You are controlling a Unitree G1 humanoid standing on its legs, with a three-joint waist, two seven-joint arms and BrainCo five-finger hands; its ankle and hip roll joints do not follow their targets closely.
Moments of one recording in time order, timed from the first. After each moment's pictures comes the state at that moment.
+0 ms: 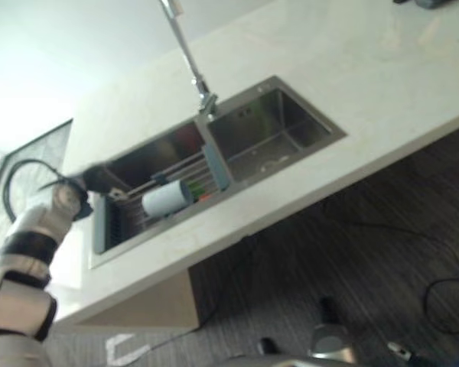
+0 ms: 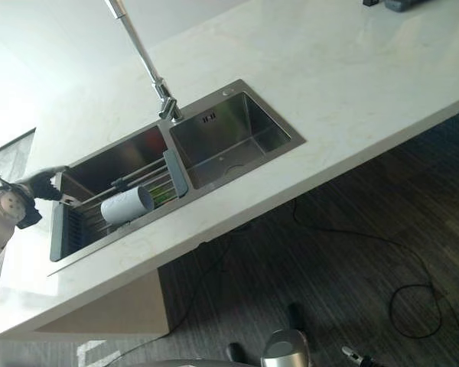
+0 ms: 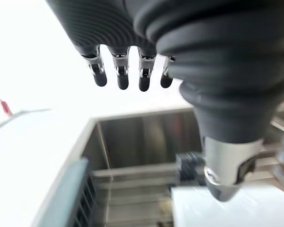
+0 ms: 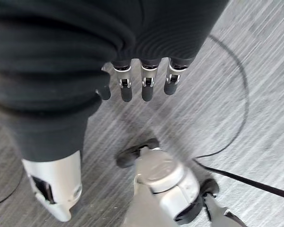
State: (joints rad) left arm -0.53 0.99 -0.35 0.78 0.38 -0.01 -0.05; right arm 0.10 -0.47 -0.09 1.24 0.45 0.08 0.21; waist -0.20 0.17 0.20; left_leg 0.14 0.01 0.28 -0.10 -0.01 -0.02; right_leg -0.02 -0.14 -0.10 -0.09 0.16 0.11
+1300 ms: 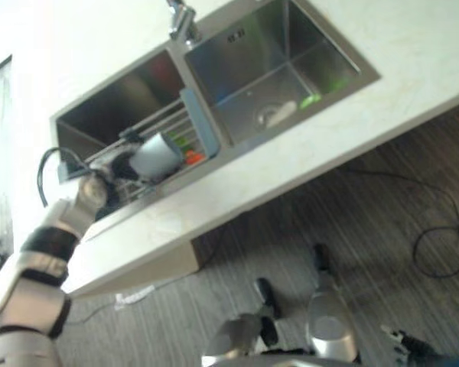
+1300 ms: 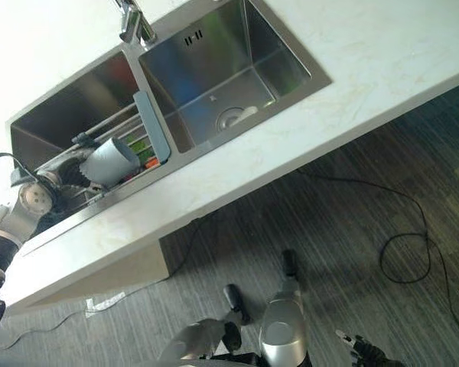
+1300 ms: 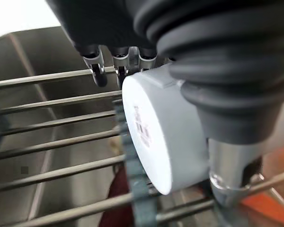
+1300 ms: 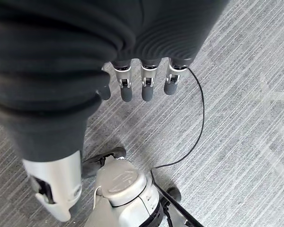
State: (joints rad) left arm -0.66 0.93 -0.36 0.65 0.32 -0.07 -0.15; right arm 0.05 -0.50 -0.09 1.14 0.46 0.10 0.24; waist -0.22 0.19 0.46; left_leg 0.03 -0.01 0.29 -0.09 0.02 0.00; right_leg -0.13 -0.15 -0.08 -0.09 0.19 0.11
